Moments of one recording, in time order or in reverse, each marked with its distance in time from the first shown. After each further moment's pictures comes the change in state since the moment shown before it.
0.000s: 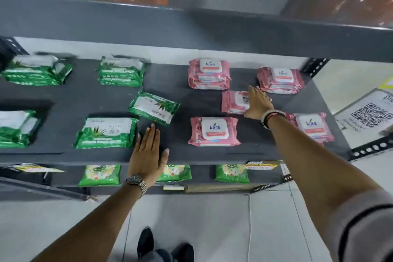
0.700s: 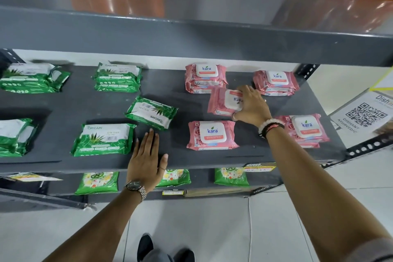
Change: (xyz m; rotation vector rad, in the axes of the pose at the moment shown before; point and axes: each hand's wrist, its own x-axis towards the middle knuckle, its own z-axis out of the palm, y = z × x) left_hand 0.003 -0.003 0.004 0.026 0.067 0.008; right_hand -0.036 -0.025 -0.016 0.188 0.221 -0.118
